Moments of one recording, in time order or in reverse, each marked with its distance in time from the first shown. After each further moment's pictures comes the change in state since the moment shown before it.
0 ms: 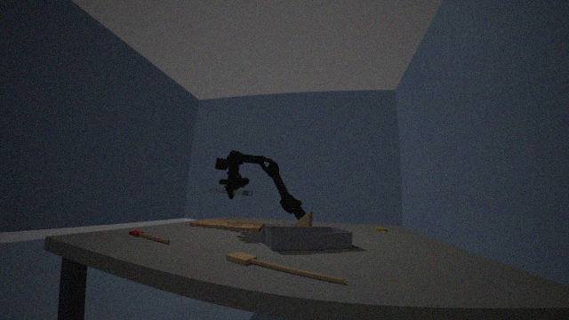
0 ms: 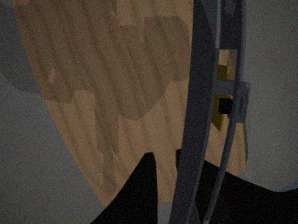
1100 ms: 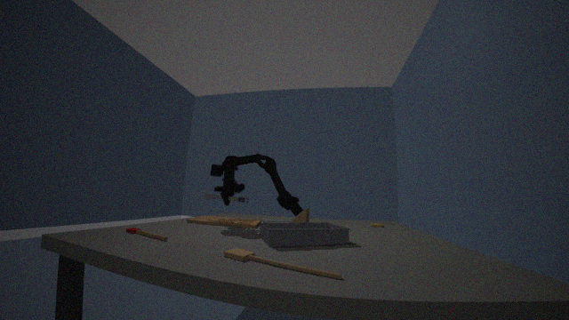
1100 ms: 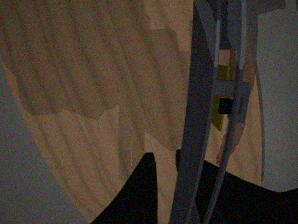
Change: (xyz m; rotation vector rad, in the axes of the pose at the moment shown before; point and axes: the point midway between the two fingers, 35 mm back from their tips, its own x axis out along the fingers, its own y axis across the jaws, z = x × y) arm 0.053 -0.005 -0.001 -0.006 -0.004 0.008
